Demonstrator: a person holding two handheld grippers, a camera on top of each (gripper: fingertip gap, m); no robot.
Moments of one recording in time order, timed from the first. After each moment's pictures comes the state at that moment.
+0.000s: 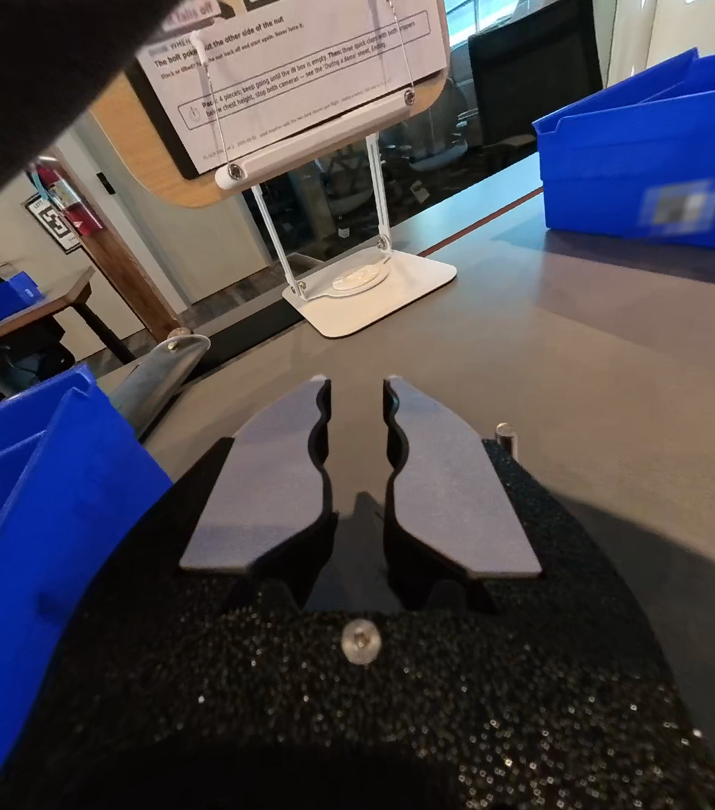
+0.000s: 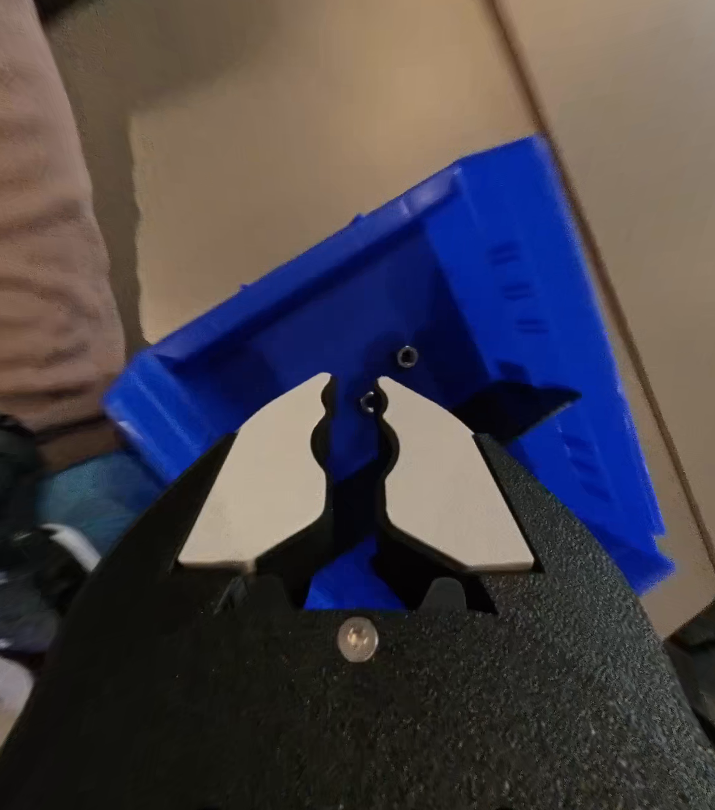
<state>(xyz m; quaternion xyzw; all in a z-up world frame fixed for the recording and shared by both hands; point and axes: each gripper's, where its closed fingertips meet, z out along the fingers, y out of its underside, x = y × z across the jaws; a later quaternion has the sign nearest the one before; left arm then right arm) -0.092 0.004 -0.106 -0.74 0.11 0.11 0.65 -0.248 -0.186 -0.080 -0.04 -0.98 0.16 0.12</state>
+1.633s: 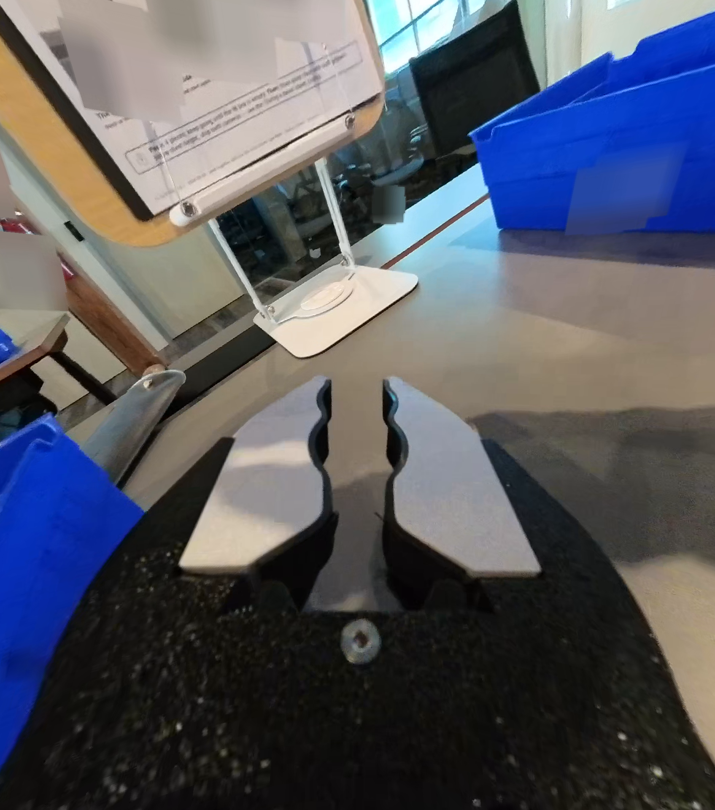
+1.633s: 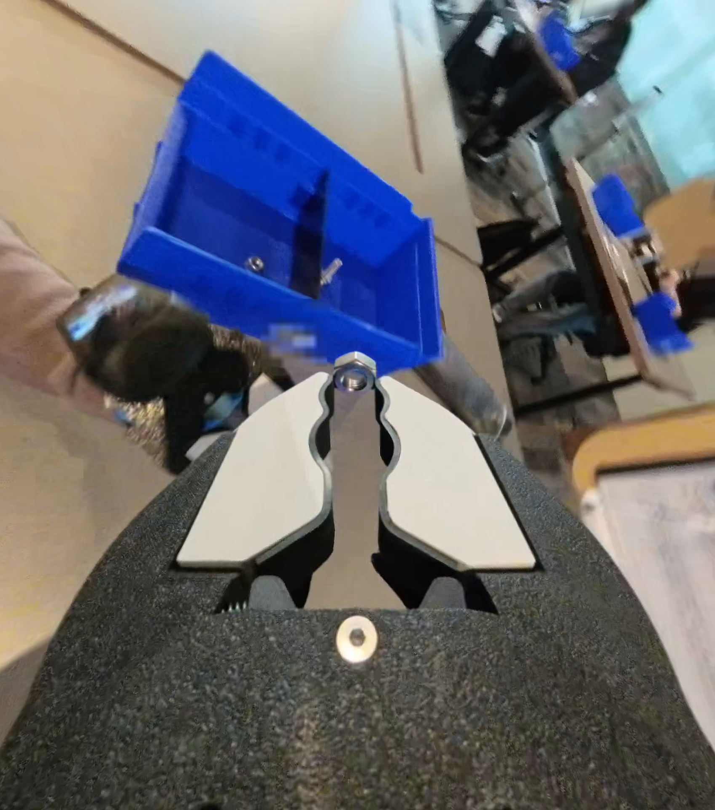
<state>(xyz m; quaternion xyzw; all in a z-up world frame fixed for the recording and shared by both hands) -0.073 0.004 -0.106 -0.73 0.17 0.10 0.66 -0.080 -0.059 0.017 -0.34 -0.79 0.22 0.46</state>
